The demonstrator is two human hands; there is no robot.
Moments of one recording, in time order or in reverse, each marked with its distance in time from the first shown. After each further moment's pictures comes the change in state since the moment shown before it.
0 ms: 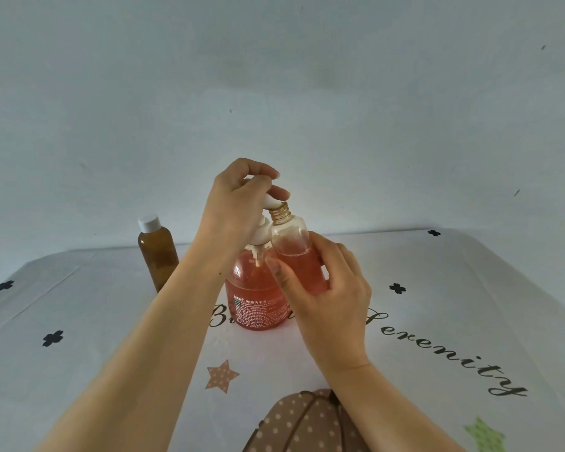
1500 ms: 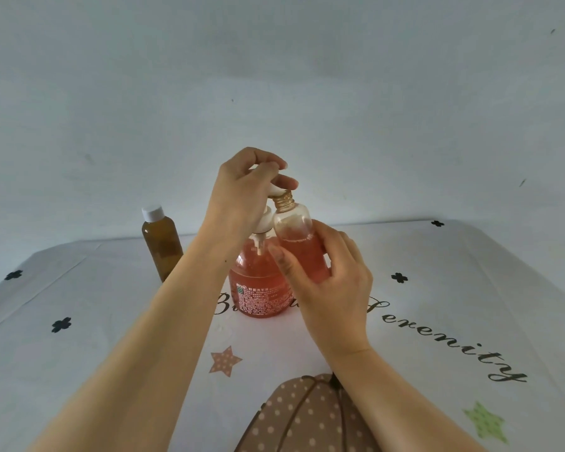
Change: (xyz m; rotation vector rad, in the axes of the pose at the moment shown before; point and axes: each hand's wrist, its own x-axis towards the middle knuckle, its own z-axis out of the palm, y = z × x) left_hand -0.002 0.000 0.002 -0.023 -0.022 0.031; right_hand 0.001 0.001 0.000 -0.002 -0.011 0.001
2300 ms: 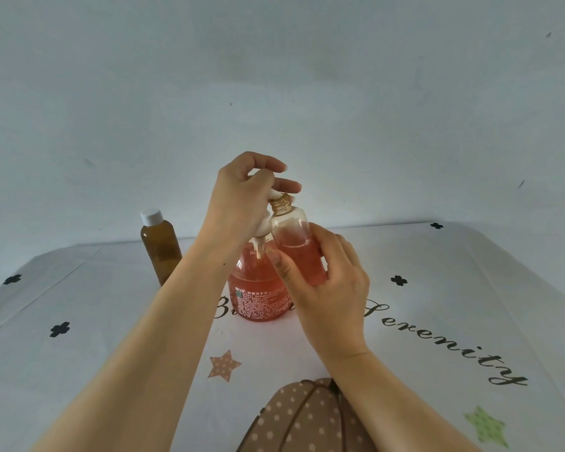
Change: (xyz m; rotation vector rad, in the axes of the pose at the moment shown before) left_hand -0.002 0.003 0.003 -0.072 -0.002 -0.044; right_hand 0.000 0.000 0.001 -0.009 0.013 -0.022
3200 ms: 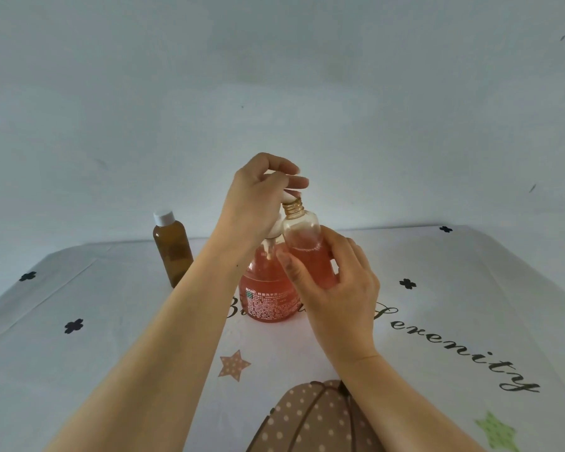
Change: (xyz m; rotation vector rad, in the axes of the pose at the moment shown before) left_hand 0.000 0.000 -0.001 0.124 -0.015 0.026; right_hand 0.000 0.000 0.001 0.003 0.001 0.017
